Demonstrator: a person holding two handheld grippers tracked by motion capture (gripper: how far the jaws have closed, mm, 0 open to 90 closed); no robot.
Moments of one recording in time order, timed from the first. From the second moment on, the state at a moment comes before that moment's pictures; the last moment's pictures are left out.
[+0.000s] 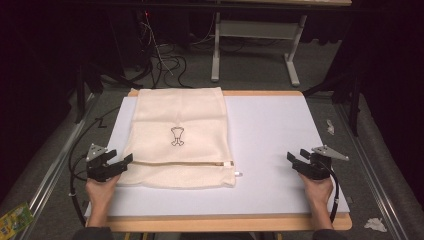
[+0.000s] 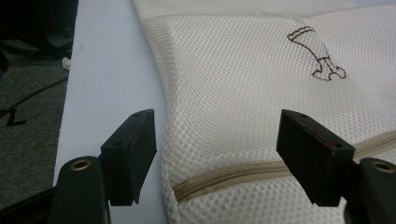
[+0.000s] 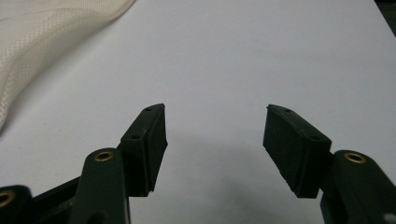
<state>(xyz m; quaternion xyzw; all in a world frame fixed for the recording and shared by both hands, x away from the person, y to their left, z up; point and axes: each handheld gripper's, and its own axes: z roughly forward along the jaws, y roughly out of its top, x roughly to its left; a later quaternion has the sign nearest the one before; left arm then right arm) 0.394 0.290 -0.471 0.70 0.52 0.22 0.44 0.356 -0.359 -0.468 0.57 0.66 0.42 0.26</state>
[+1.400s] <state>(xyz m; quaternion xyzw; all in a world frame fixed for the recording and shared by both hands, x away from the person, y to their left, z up) 0.418 0.274 -0.461 0.73 0.54 0.20 0.37 0.389 -0.261 -0.449 0.51 0.75 0.40 0.16</state>
